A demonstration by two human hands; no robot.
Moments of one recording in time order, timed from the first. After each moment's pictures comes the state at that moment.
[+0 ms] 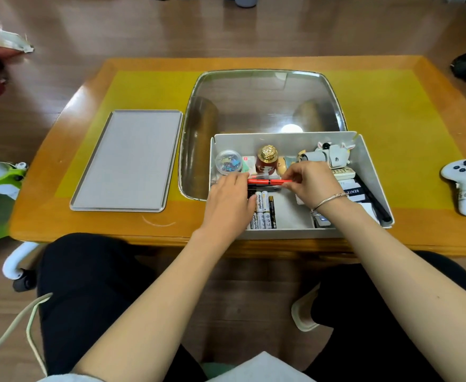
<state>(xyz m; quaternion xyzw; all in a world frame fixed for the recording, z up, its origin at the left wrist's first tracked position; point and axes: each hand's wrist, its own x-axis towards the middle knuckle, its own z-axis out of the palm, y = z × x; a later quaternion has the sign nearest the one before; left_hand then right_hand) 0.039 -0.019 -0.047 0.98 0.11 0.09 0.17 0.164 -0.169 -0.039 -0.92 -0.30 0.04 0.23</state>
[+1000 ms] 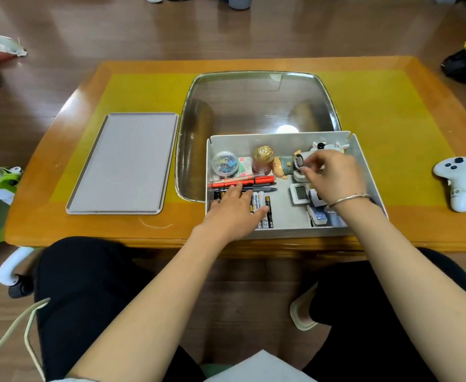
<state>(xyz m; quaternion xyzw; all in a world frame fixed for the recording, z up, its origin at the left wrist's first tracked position) 0.047 -0.019 -0.059 0.96 0.12 -0.16 0.19 0.161 -0.195 -0.013 -0.95 -0.21 -0.05 0.24</state>
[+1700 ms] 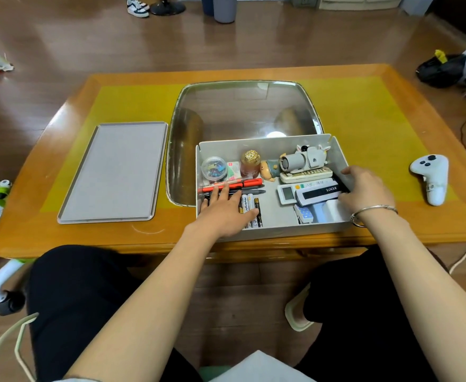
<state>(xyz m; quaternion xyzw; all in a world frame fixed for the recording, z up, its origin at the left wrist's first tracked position) 0.056 -0.015 -0.070 0.95 0.13 -0.19 0.18 0.162 -0.271 -0.020 -0.99 -0.05 0.03 0.14</state>
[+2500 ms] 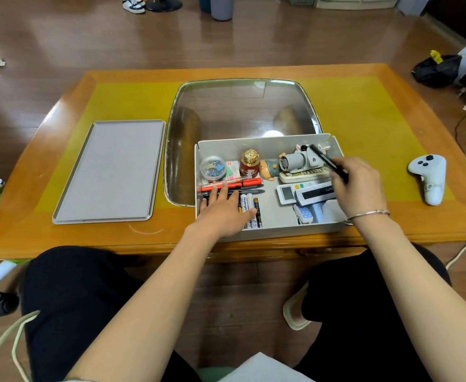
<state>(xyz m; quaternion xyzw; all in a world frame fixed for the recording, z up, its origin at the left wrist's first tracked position) 0.058 -0.017 -0.069 0.95 0.14 -0.19 0.19 0.150 -0.256 -0.015 -0.94 -0.17 -0.15 0.24</state>
